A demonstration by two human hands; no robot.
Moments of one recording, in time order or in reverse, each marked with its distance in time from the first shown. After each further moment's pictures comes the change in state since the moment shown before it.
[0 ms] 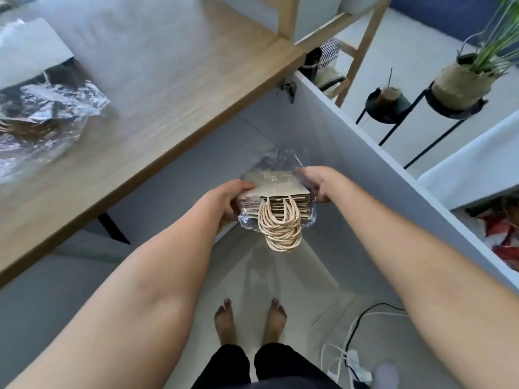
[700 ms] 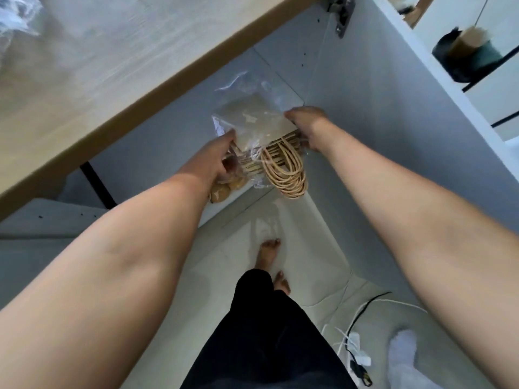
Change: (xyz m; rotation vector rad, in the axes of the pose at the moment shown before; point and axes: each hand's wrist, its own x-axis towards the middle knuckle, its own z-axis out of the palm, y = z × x) left_hand 0.081 0.020 -0.043 -0.394 0.389 0.059; right_hand 0.121 -0.053 0.059 -0.091 0.046 -0.346
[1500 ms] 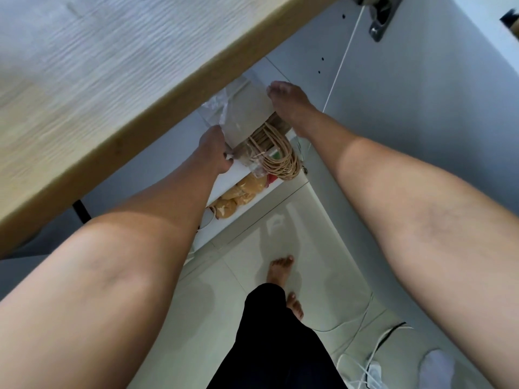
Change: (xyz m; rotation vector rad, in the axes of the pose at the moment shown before) left_hand 0.093 0.068 0.030 -0.237 0.107 0.085; right_hand 0.111 -0.042 0.042 -0.135 -0.141 -0.235
